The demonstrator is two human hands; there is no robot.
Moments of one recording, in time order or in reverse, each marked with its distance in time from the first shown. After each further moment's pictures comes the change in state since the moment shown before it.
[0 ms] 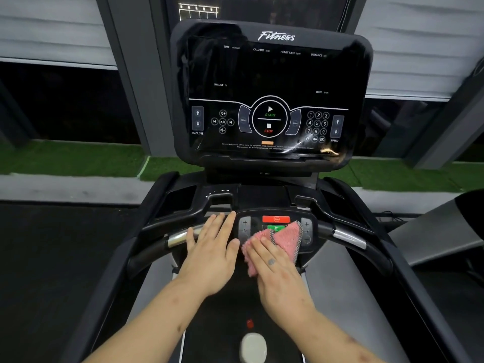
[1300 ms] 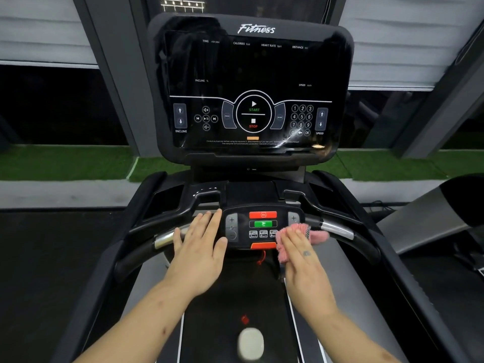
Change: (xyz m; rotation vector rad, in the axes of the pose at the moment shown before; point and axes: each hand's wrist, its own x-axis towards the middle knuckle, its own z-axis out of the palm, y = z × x) left_hand 0.001 -0.002 0.004 -0.014 0.011 -0.005; right_hand -0.030 0.046 -0.022 0.166 0.125 0.389
